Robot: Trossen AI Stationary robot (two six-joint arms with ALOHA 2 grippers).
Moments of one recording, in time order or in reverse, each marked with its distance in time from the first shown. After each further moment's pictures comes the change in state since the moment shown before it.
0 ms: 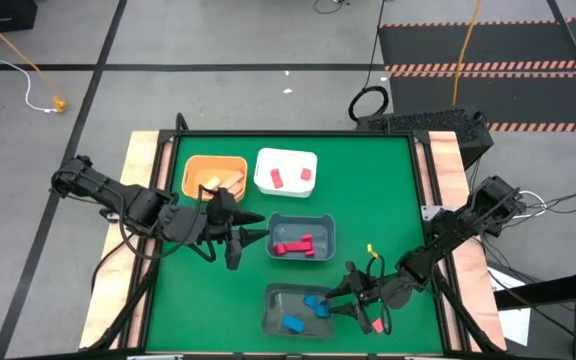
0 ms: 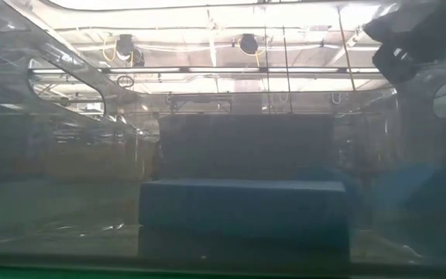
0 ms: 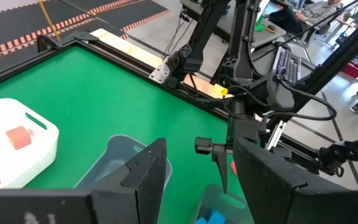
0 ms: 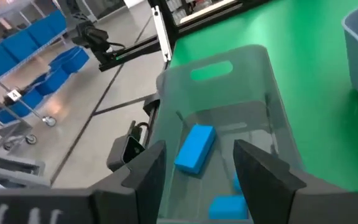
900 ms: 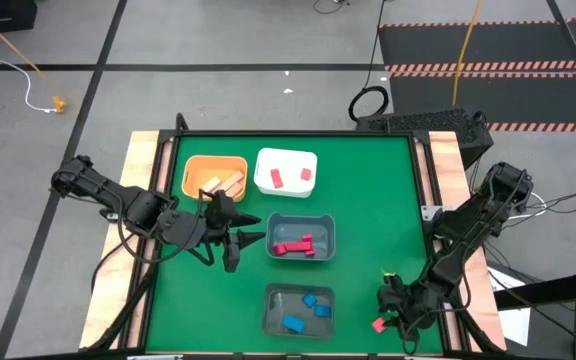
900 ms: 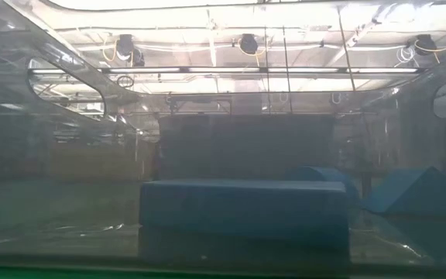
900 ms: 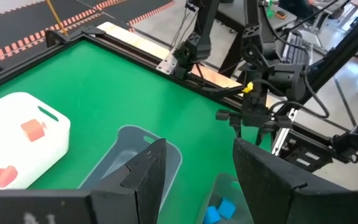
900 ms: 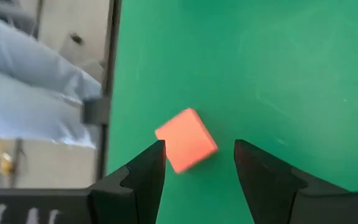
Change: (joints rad) left arm -0.022 0.000 0.000 -0.063 -0.023 -0.002; right arm 0.245 -0.192 0.000 -0.763 -0.314 0.375
